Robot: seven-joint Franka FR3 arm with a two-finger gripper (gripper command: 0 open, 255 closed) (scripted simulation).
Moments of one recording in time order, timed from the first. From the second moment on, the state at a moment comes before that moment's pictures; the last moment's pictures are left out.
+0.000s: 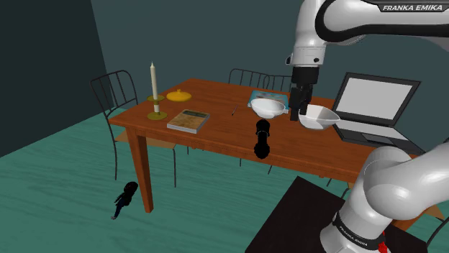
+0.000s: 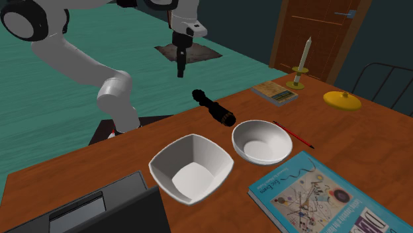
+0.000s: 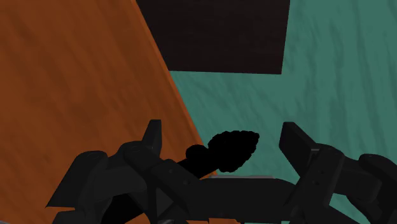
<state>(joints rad) 0.02 -0.75 -0.07 -2.36 0.02 1.45 -0.04</state>
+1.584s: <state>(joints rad) -0.06 -0.03 -0.23 -1.89 -0.13 1.77 -0.24</state>
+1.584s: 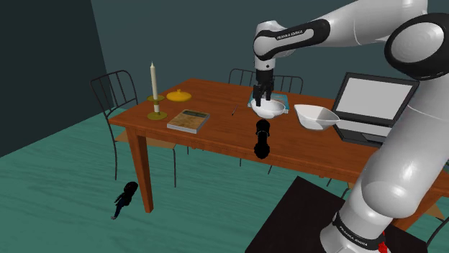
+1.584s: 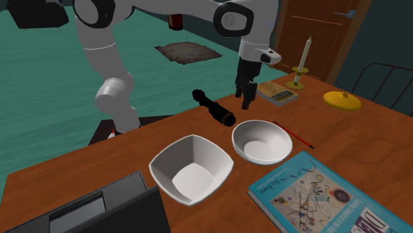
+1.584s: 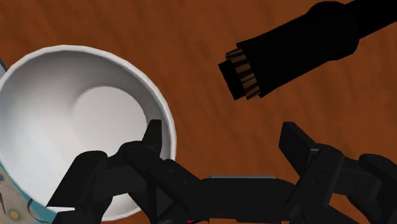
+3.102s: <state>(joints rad) -0.09 0.16 -0.26 -1.79 -0.13 1.88 -0.29</state>
